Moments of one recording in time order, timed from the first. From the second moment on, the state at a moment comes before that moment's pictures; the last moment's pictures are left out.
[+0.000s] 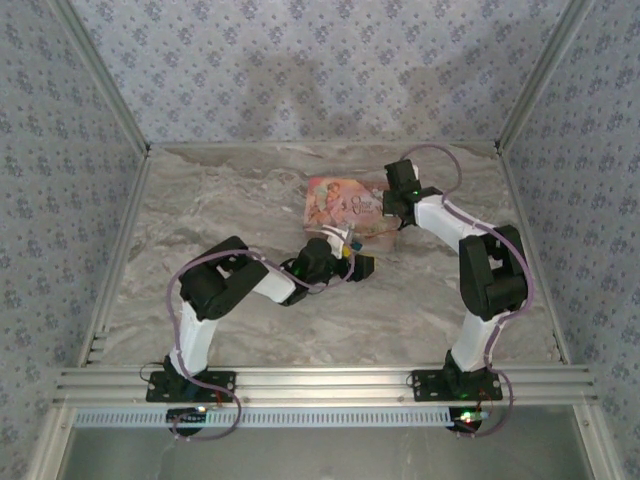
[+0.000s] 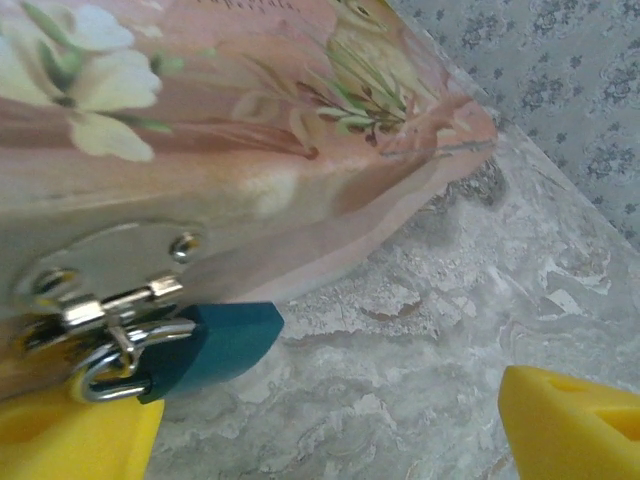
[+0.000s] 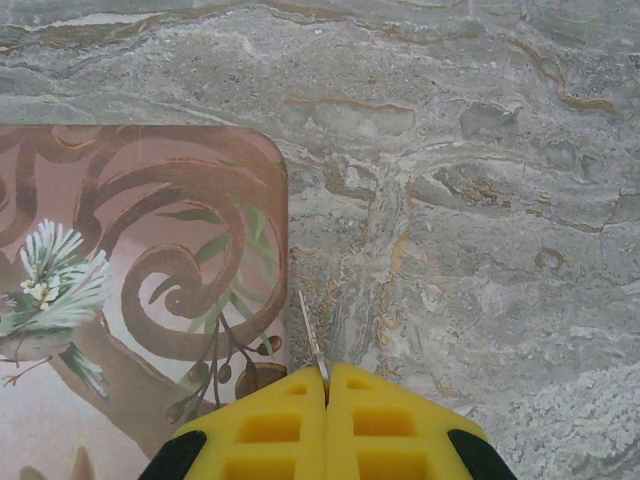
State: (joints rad) left arm -0.89 2.06 0.87 0.87 0.12 -0.55; right arm 0.32 1.80 1.26 -0.38 0.30 0.30
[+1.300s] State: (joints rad) left arm -0.81 2.04 0.73 1.09 0.20 -0.72; right arm 0.36 1.78 1.22 -0.33 0.25 0.33
